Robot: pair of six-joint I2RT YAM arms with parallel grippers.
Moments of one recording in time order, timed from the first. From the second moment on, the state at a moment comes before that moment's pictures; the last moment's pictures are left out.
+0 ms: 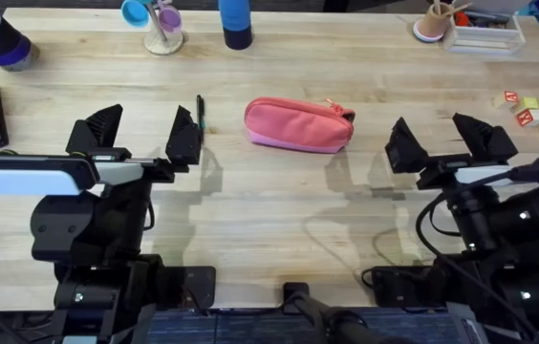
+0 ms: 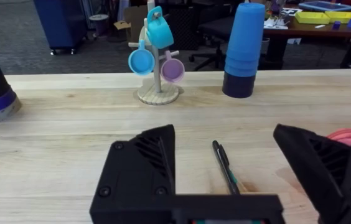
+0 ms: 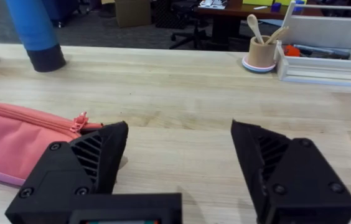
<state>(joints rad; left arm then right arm) 0.00 0.00 0.01 -0.02 0.01 0.00 0.00 0.00 0.01 -0.09 -0.04 0.00</state>
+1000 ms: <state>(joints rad) 0.00 0.38 0.48 -0.22 -0.03 0.02 0.00 0.34 0.46 -0.25 0.16 0.03</state>
